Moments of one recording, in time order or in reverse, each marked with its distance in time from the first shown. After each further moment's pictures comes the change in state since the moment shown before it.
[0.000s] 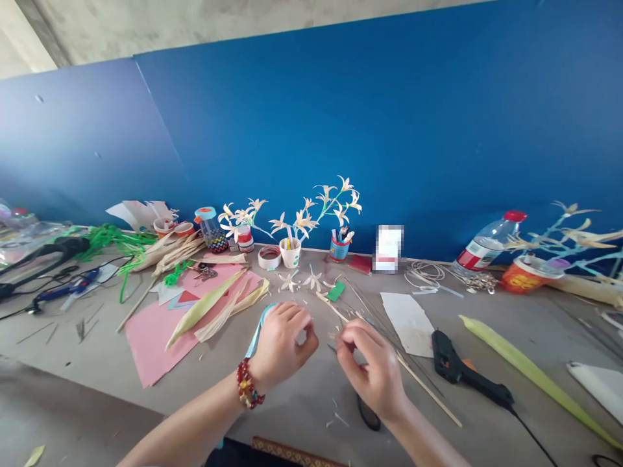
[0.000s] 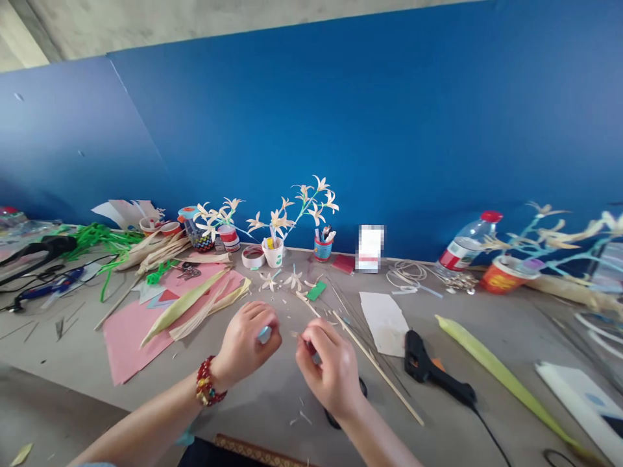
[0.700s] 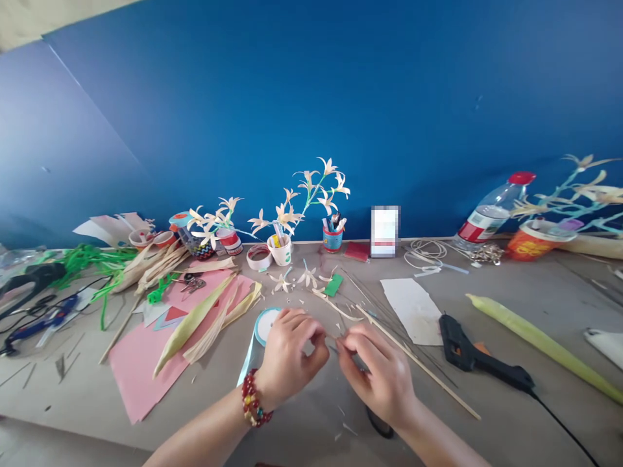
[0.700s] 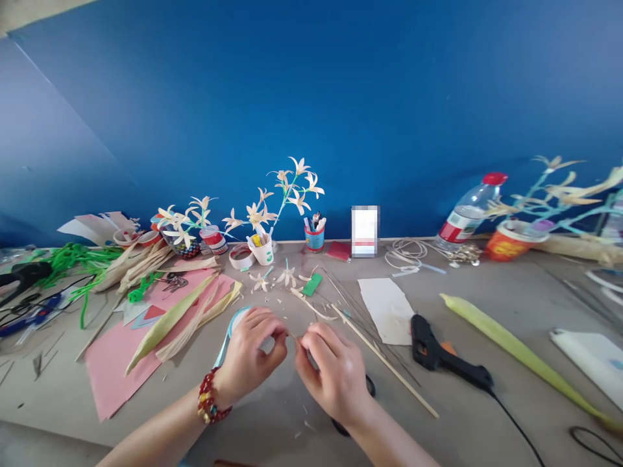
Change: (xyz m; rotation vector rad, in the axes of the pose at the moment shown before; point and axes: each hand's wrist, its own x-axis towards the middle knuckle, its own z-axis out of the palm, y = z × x) left_hand 0.012 0.004 0.024 -0.094 -0.103 0.031; right_hand -0.006 0.017 0.005 -0.159 0.075 -0.077
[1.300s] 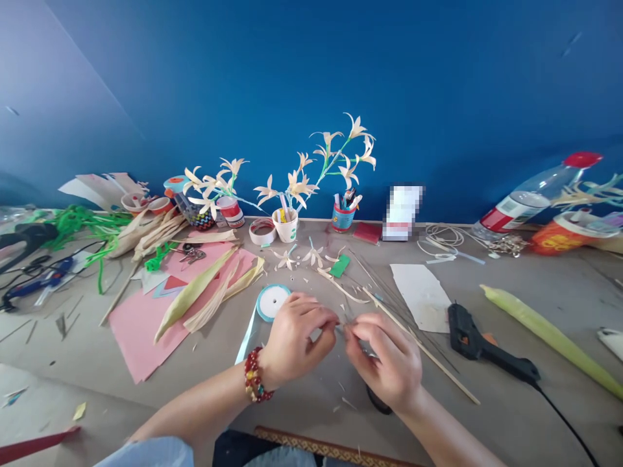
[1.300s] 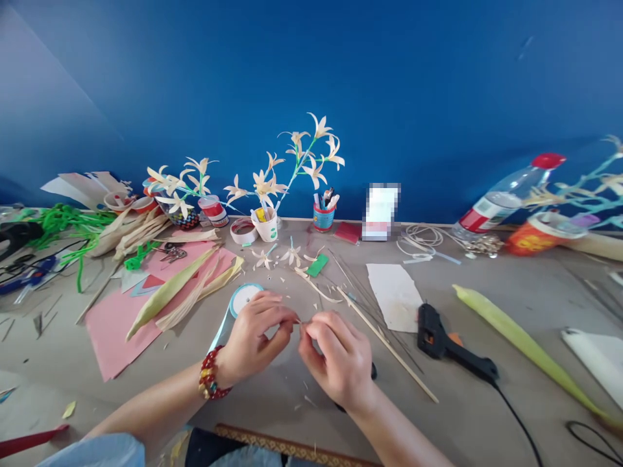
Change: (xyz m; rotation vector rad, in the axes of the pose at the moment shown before) left_hand -0.006 -0.002 0.000 -0.174 -0.053 0.020; right_hand 0.001 -0.003 0.003 -0.077 0.014 -0.046
